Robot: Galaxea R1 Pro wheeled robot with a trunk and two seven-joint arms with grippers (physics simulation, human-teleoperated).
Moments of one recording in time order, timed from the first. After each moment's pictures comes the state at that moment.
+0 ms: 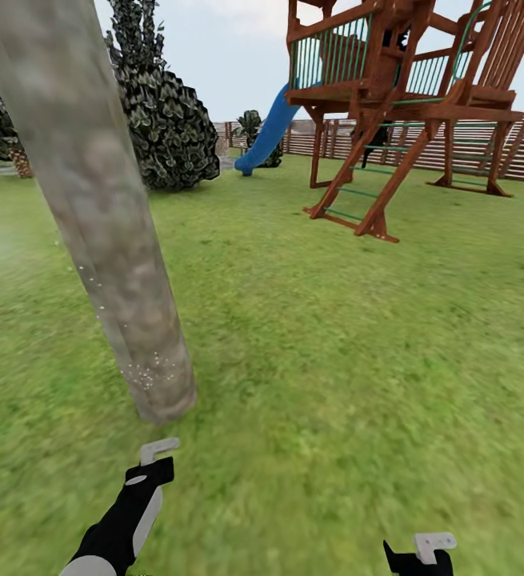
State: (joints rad) left arm -0.48 -0.07 0.16 -0.66 0.02 0.21 0.25; right arm -0.41 -0.11 -1.00 -0.16 0.95 -0.46 0.16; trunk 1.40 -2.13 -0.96
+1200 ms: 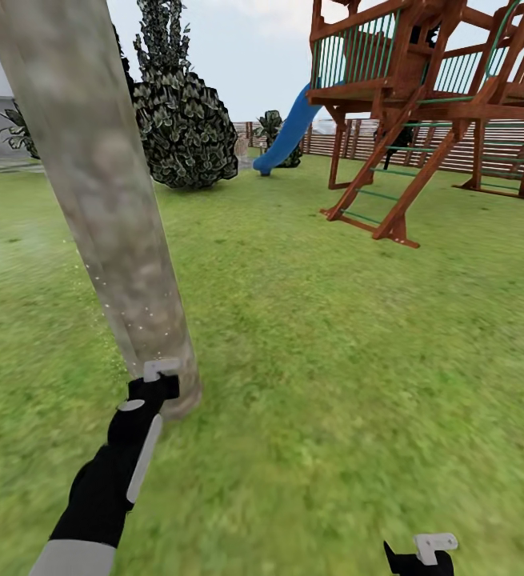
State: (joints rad) left arm -0.49 -0.07 -0.01 -1.36 0.01 0.58 0.26; right arm -0.41 -0.11 -1.00 -0.15 0.95 -0.45 0.16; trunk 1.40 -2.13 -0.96
